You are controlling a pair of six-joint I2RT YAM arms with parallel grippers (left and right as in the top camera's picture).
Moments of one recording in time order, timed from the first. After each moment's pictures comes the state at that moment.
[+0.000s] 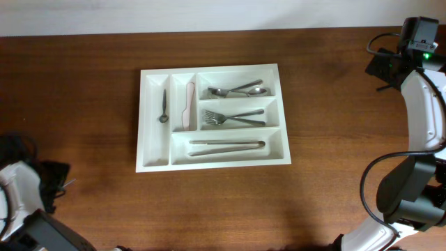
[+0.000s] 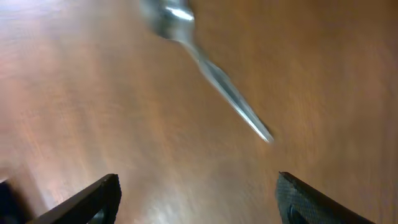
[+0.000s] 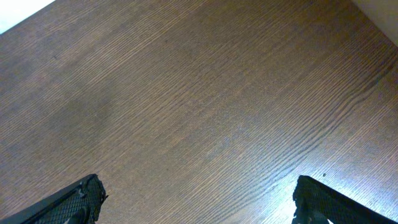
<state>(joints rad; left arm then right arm) 0.76 1.56 1.02 -0.88 -0.14 -0.66 -0.29 1.89 1.73 -0.78 0.25 0.38</state>
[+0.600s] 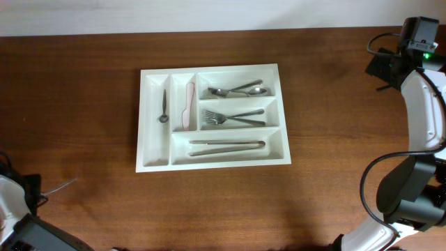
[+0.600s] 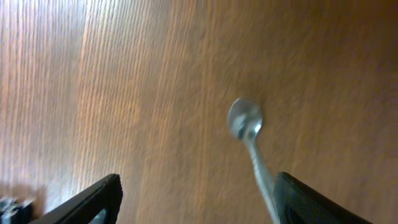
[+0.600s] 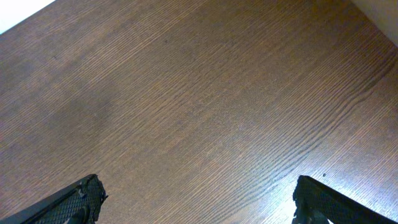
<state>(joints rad) 0.88 1.56 1.02 -0.77 -0.26 -0.80 -0.29 1.89 1.73 -0.78 0.25 0.38</state>
